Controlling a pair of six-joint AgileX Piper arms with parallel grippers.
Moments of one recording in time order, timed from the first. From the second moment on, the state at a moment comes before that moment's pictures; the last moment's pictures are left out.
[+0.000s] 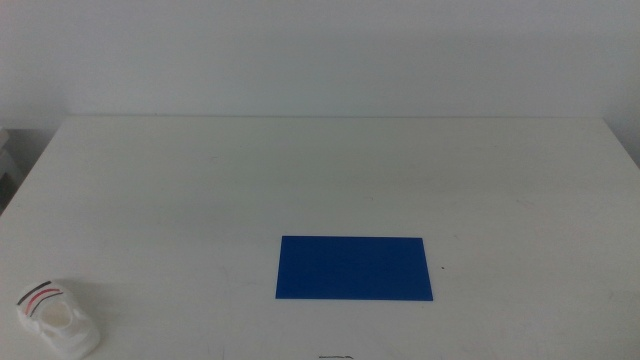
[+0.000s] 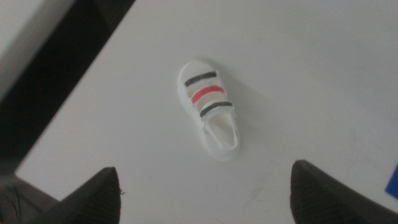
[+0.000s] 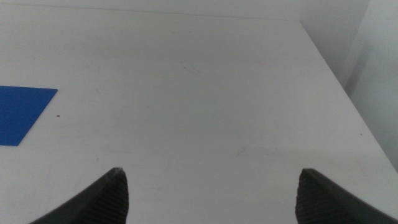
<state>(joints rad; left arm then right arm) 0.10 0.92 -1.05 0.10 1.26 -0.44 -0.02 -0.01 0.03 0.02 0.38 -0.09</state>
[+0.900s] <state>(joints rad) 0.10 1.48 -1.05 0.02 1.13 -0.69 -0.02 -0.01 0.03 0.02 0.38 -0.09</state>
